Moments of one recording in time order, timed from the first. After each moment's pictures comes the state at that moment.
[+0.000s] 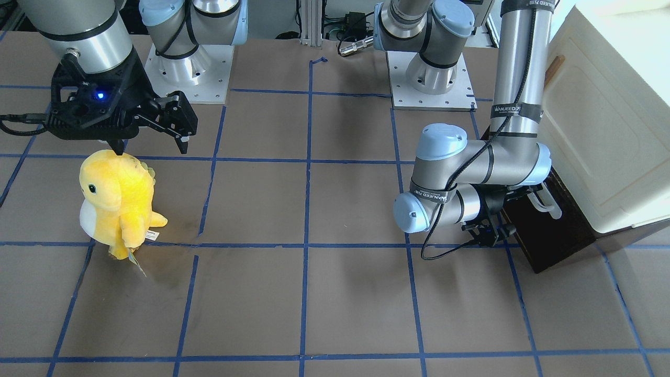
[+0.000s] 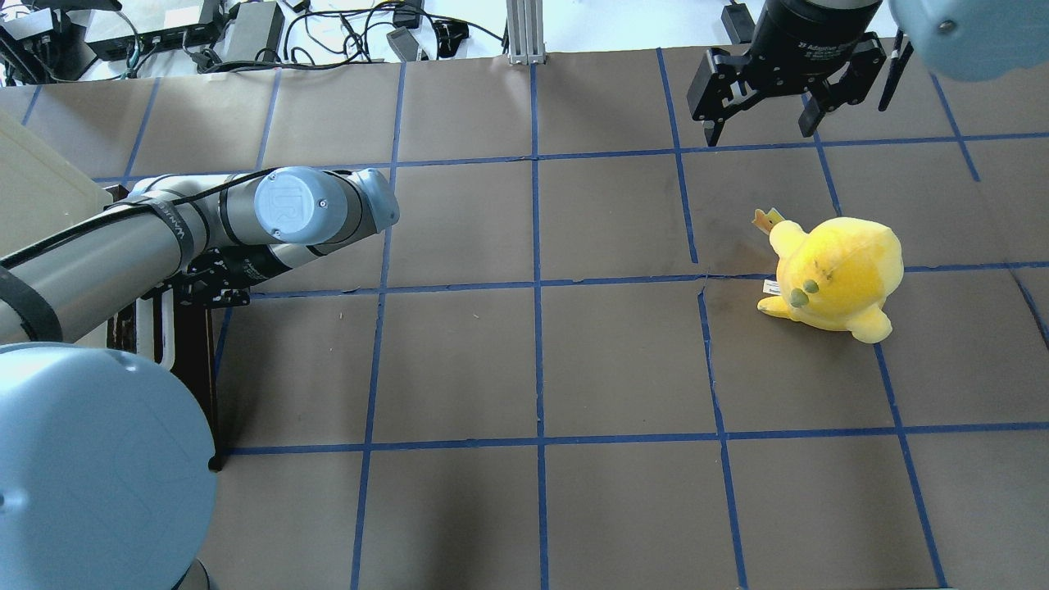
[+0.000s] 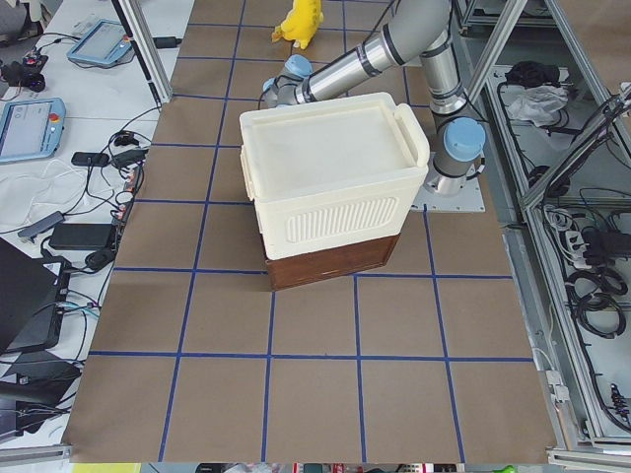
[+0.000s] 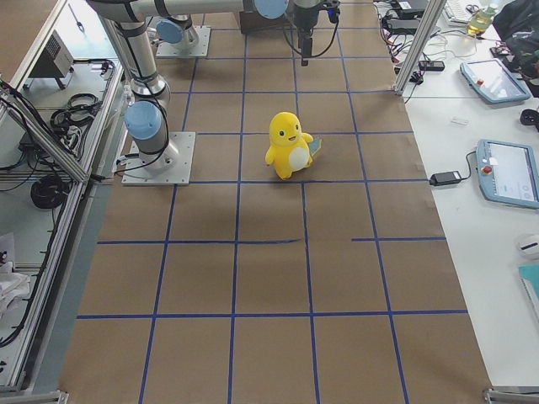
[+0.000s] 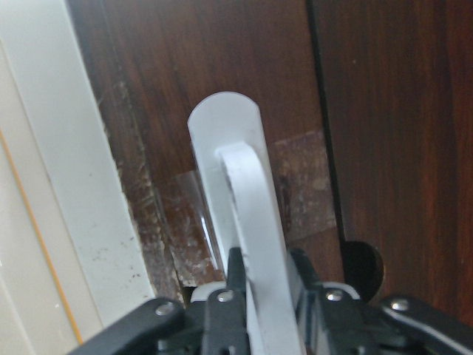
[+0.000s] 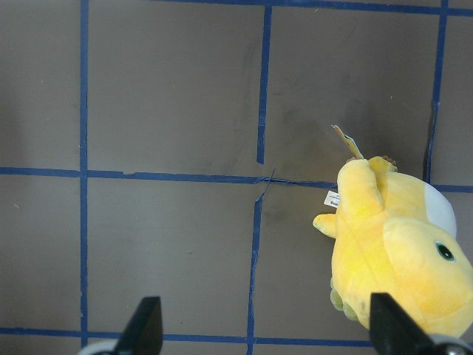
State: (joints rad) left arm -1.60 -2.09 -1.74 -1.93 2.77 -0.87; right arm 1.60 -1.48 1.44 -1.57 -1.58 -0.02
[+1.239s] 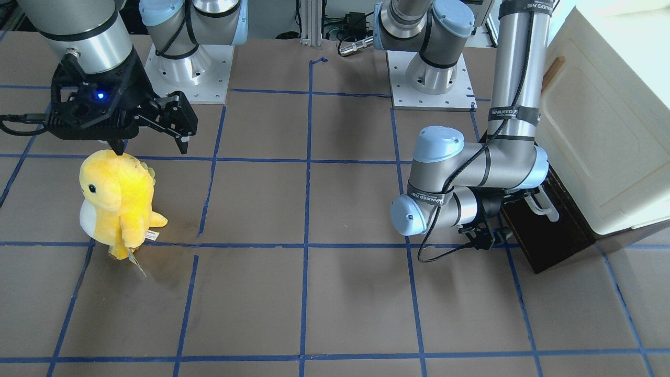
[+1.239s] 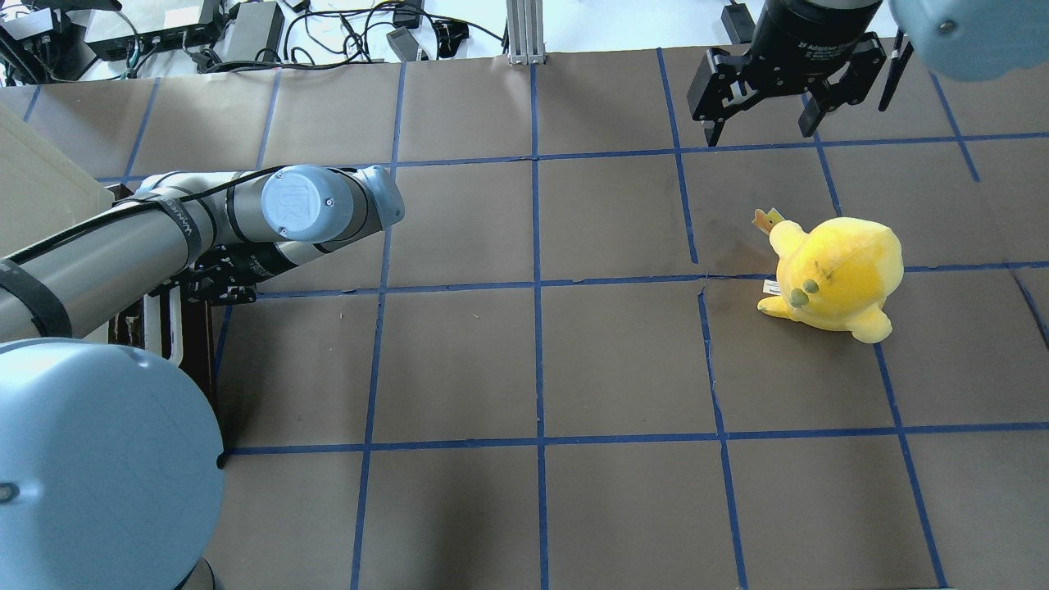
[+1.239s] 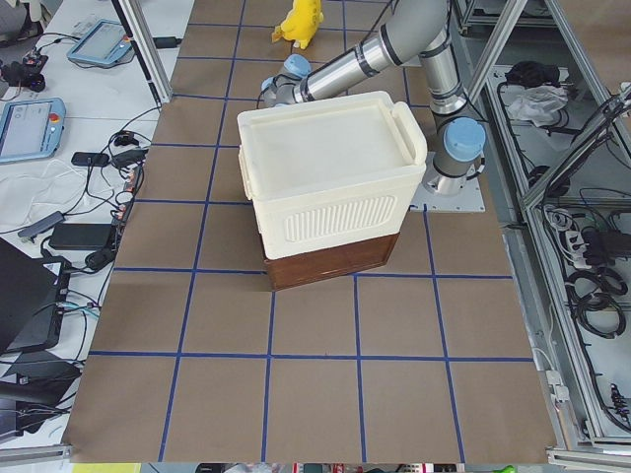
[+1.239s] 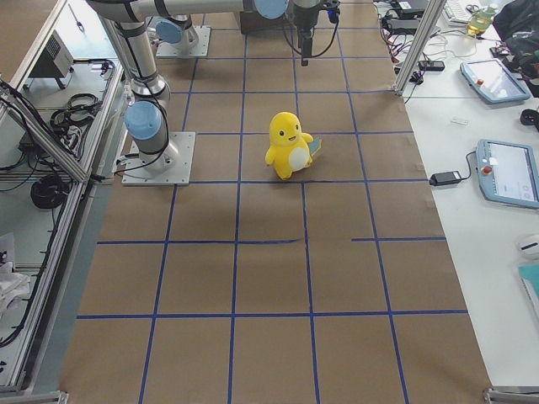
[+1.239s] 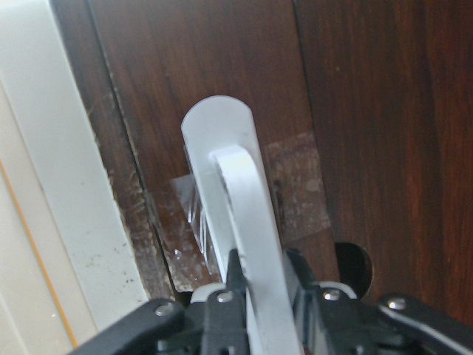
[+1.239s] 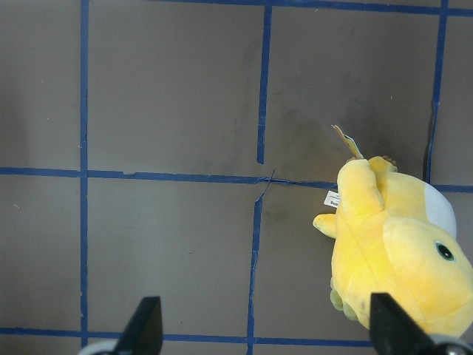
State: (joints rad) left arm -1.61 -2.10 -1.72 -1.92 2.76 -0.85; right arm 1.60 -1.48 1.44 -1.57 -1.58 -0.02
